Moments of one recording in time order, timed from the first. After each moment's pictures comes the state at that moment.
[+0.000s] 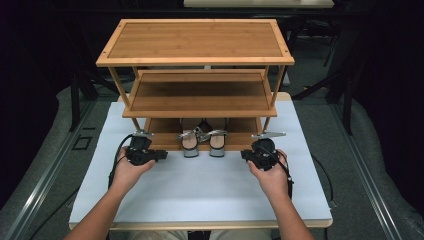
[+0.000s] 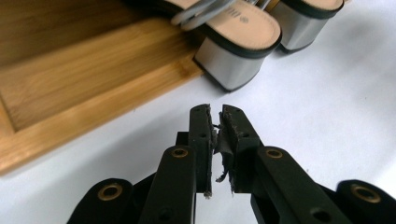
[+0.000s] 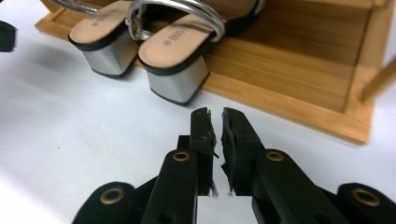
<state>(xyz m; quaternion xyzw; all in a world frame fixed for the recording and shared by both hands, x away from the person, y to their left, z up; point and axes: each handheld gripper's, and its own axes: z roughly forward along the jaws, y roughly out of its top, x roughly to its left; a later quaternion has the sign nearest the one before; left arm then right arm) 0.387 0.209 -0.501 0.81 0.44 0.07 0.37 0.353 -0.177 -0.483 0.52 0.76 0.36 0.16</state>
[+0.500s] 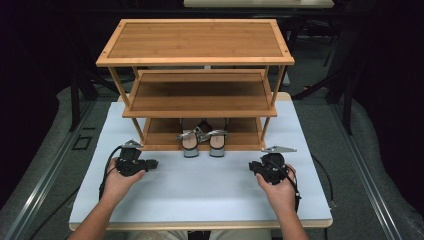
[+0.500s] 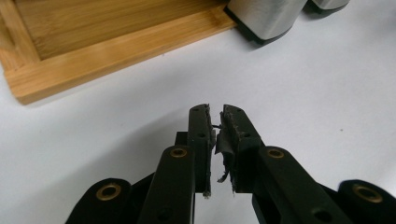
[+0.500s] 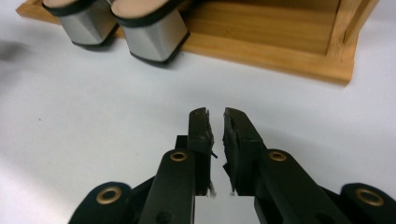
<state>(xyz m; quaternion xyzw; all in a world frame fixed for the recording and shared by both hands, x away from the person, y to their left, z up) 0.370 0.239 -0.530 0.81 0.46 0.08 0.36 0.327 -0.200 -0.512 0.54 0.74 0.37 0.15</state>
